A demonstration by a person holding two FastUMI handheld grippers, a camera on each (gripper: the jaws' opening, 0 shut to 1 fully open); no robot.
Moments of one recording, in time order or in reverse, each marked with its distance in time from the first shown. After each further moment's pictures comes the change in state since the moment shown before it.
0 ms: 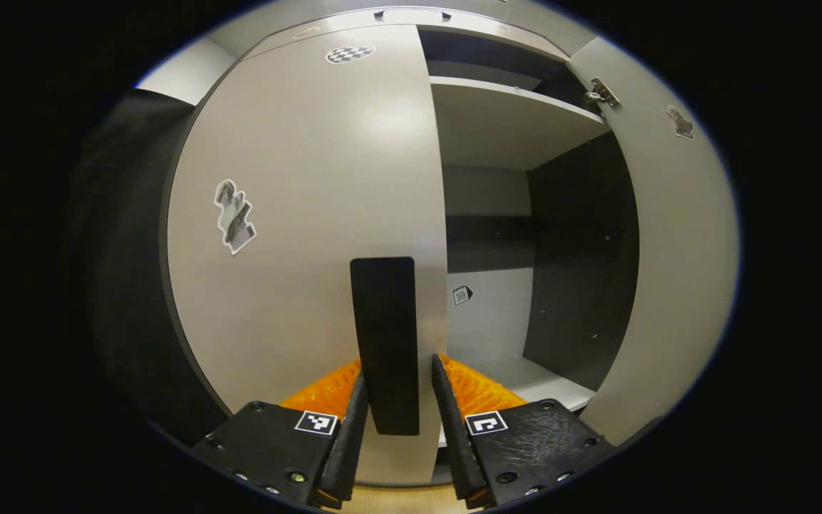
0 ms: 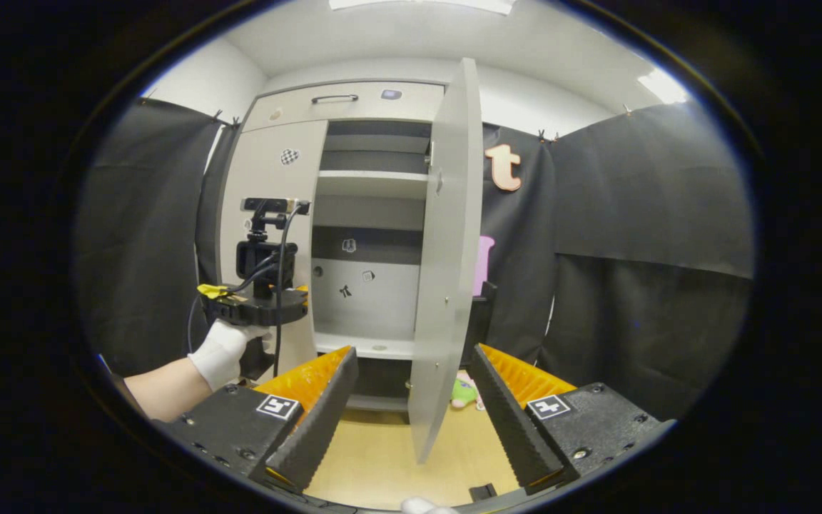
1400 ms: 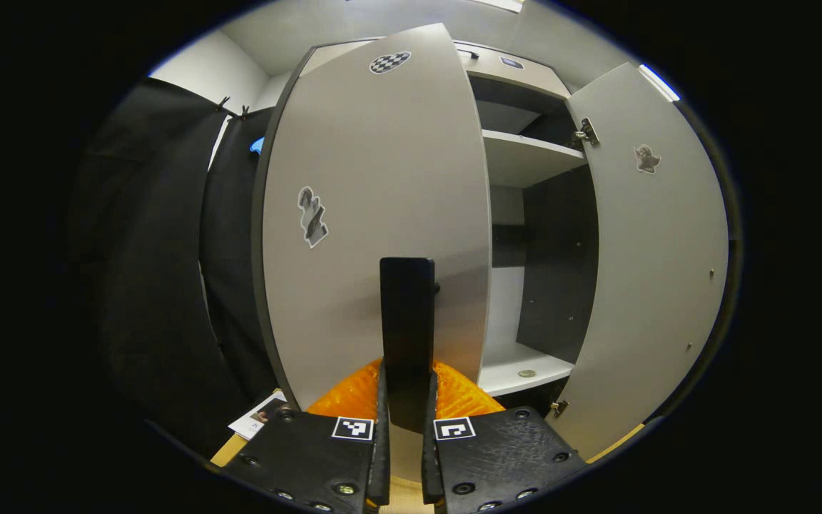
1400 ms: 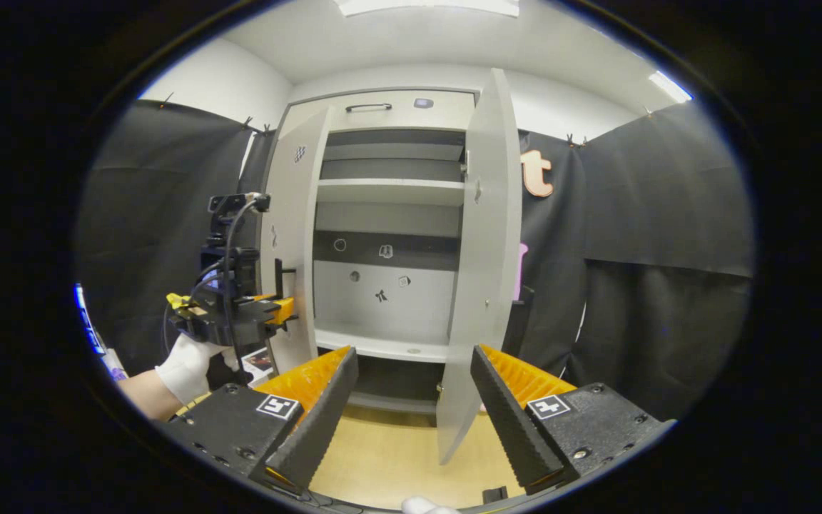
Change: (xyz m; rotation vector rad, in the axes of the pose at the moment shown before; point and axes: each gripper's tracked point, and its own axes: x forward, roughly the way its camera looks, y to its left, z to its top) left arm -0.079 0.033 -0.004 -0.045 -0.014 -0.019; right arm -0.026 0.028 -0.001 -0.014 -0.034 0.131
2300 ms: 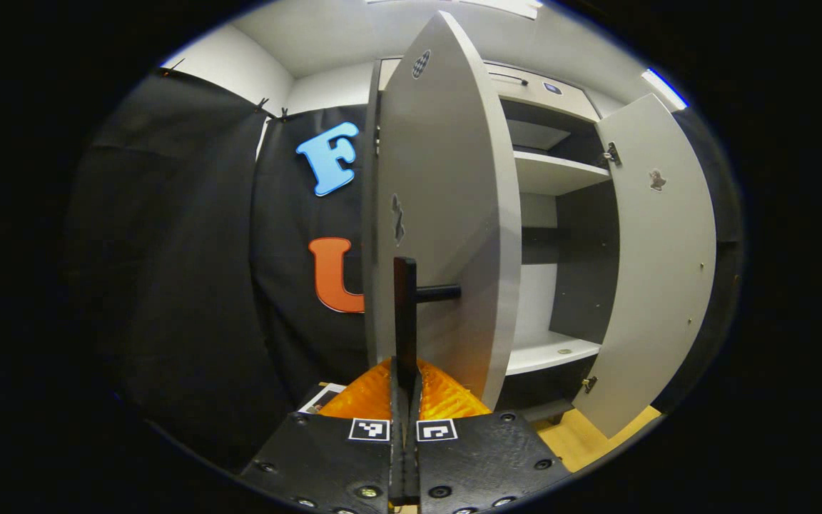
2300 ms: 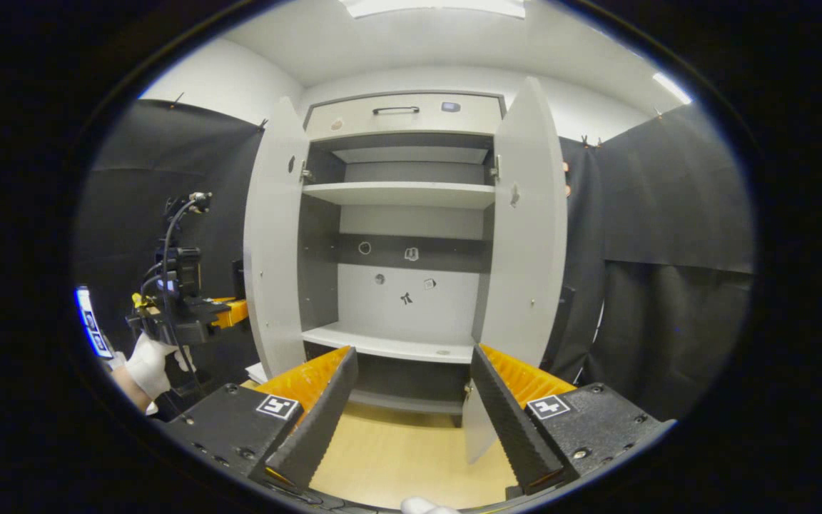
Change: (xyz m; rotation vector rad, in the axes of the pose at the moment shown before) left arm -0.052 0.087 -0.006 0.009 -0.006 0.116; right arm 0.000 0.067 0.001 0.004 -0.002 0.085
